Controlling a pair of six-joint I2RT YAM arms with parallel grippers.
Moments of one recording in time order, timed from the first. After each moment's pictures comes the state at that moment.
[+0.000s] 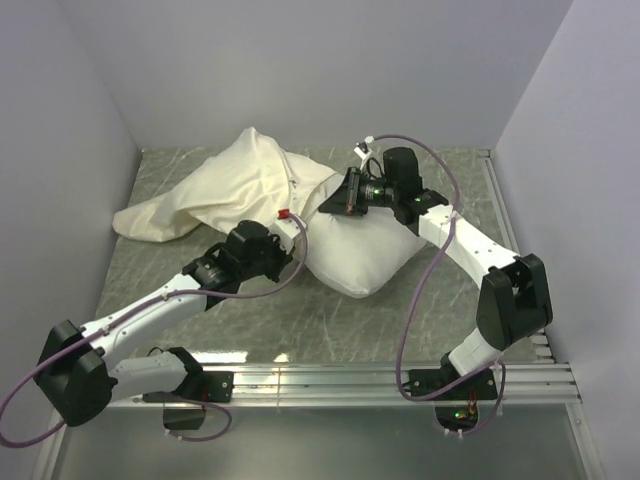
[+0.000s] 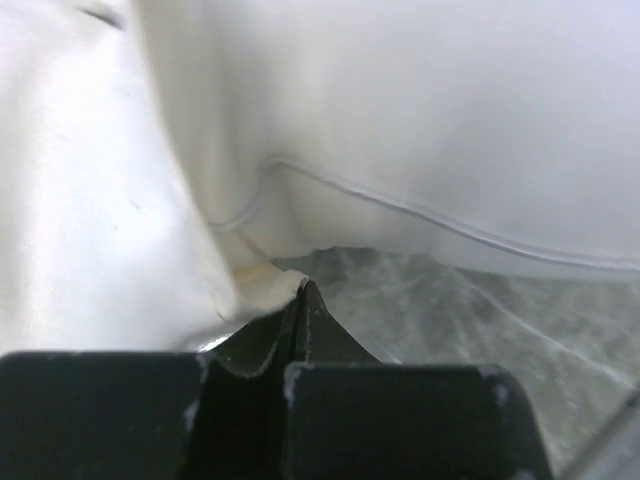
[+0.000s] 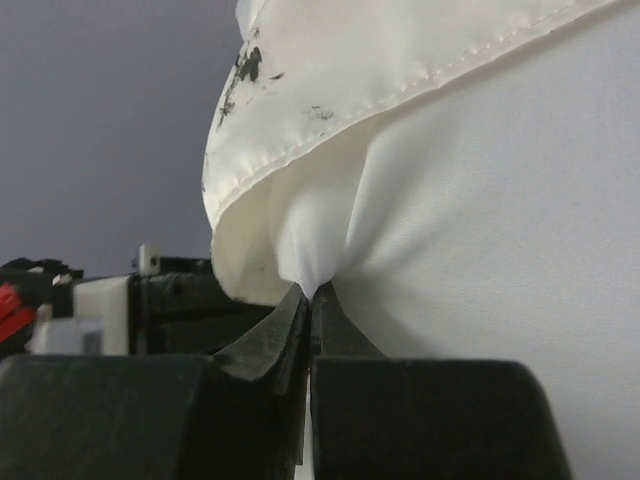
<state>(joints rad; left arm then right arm) -0.71 1.15 0.76 -0.15 0.04 0.09 0.42 1.58 1.23 -0.08 -0.73 0.69</state>
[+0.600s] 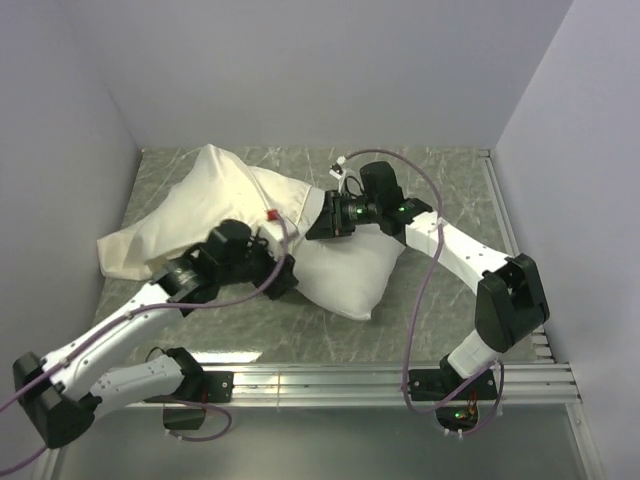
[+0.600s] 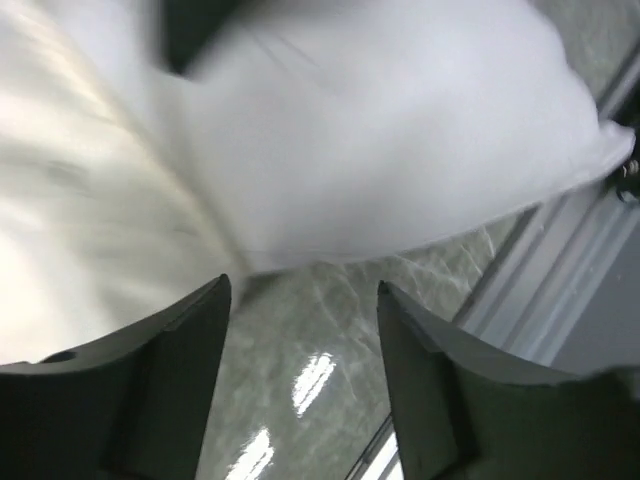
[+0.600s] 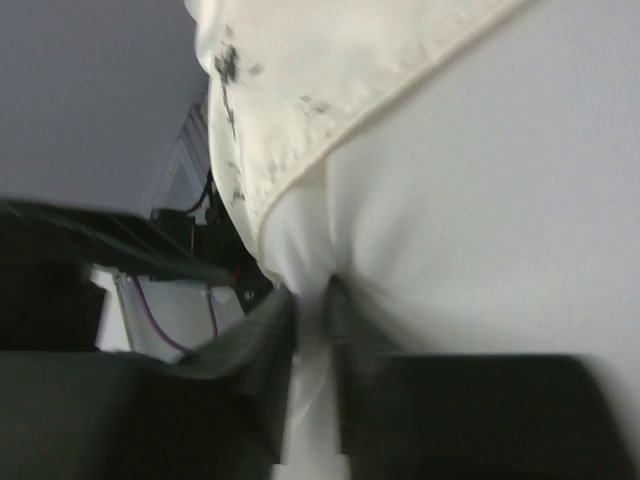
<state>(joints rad) -0.78 1.00 0.89 -0.48 0.21 -0.01 0.54 1.59 1.22 -0.17 -0.73 0.54</state>
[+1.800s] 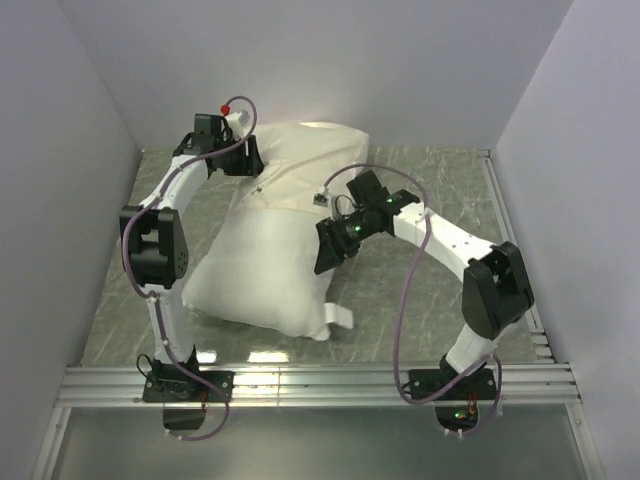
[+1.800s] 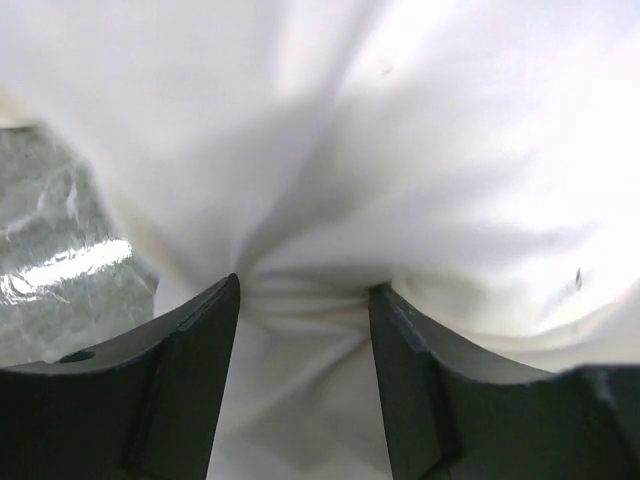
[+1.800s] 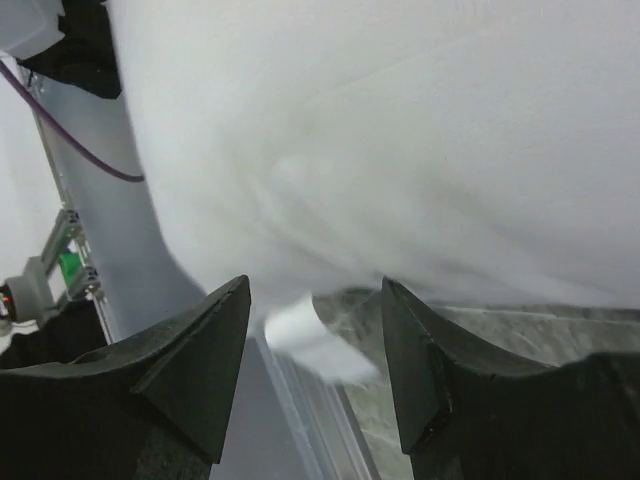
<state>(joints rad) -0.11 2.06 1.79 -0.45 0.43 -0.11 0.53 1.70 1.34 -0.70 -0.83 0.02</state>
